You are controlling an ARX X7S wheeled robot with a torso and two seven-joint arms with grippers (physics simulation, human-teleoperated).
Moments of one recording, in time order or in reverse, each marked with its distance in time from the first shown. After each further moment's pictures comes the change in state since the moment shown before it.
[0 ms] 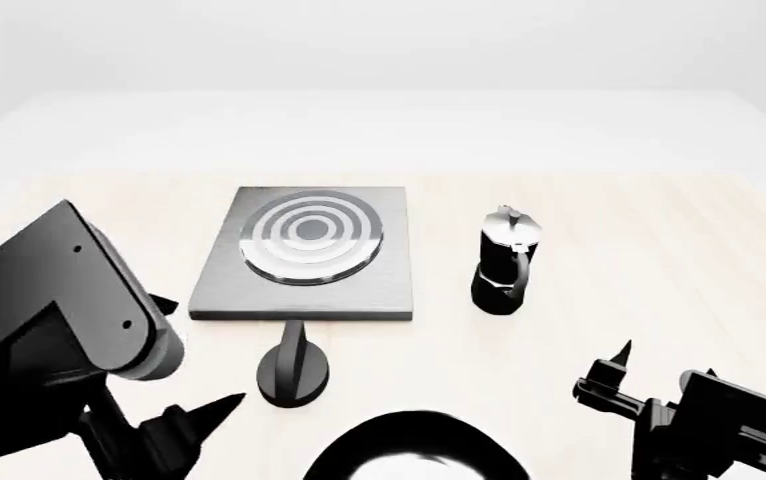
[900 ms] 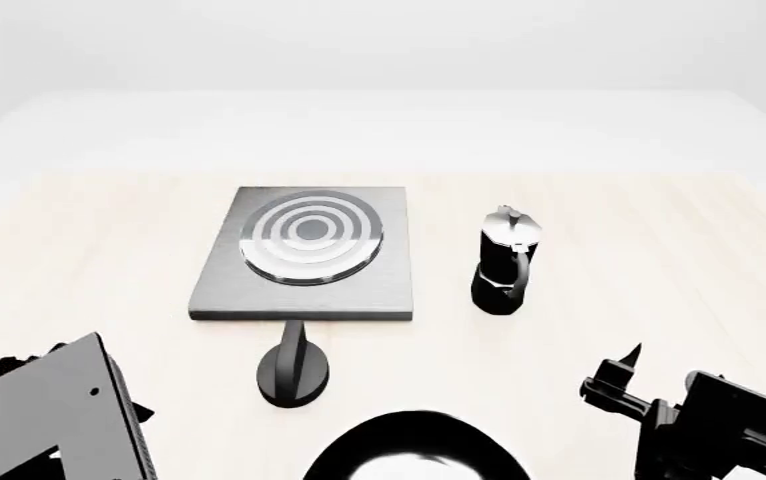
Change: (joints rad) left arm -0.218 -0.176 0.362 0.172 -0.007 0.013 0.194; right arm 0.011 0.000 0.005 0.016 0.003 0.012 0.047
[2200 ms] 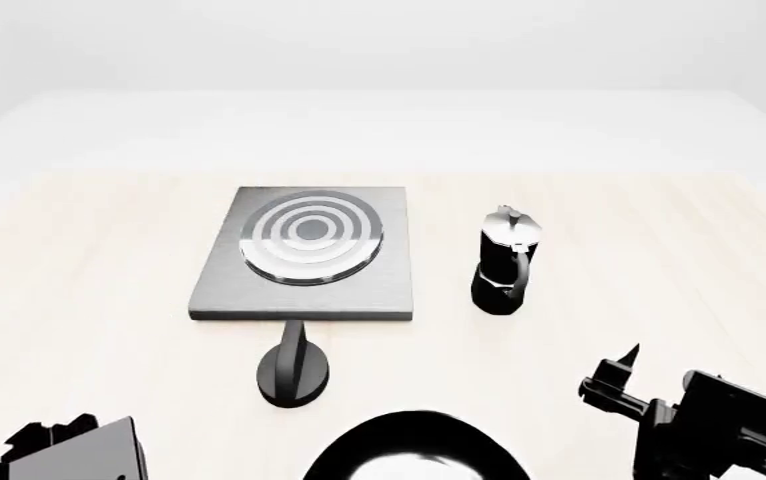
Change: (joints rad) left arm 0.036 -0.013 0.087 0.078 0.003 -0.013 0.074; right arm 0.008 0.010 -0.018 0.019 0.010 -0.009 0.010
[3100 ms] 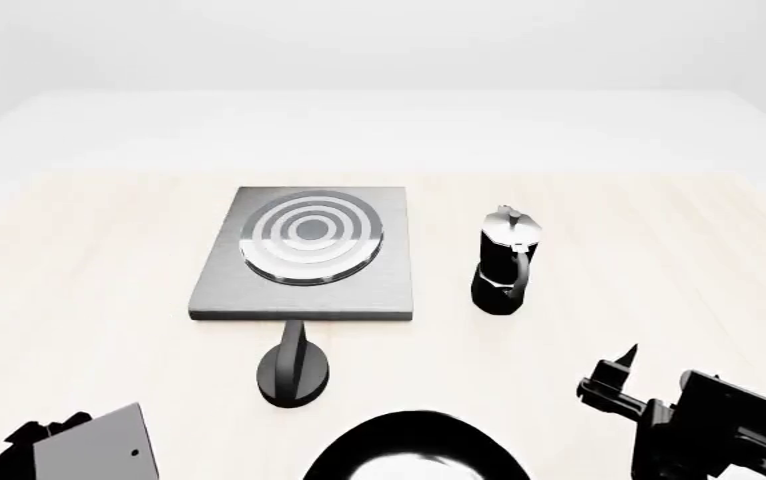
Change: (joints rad) left arm 0.072 -0.003 0.062 -0.041 0.199 -0.002 0.082; right arm 0.001 0.006 -0.014 0.007 0.002 -0.008 0.007
